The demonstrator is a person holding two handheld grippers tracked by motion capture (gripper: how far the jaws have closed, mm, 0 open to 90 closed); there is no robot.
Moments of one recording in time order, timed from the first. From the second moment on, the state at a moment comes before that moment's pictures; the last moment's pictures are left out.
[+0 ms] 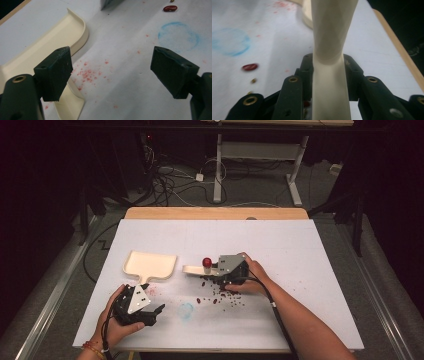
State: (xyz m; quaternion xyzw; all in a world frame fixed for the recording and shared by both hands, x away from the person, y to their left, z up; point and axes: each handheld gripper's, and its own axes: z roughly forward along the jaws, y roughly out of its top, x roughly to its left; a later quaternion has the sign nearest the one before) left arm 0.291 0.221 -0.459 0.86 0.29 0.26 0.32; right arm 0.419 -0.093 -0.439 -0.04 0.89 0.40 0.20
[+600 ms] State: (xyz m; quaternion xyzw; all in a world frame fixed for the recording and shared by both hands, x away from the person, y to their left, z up) left arm 0.293 0.217 -0.459 0.87 0.29 0.26 0.31; right arm 0.390 -0.156 -0.416 0.00 0.87 0.45 0.21
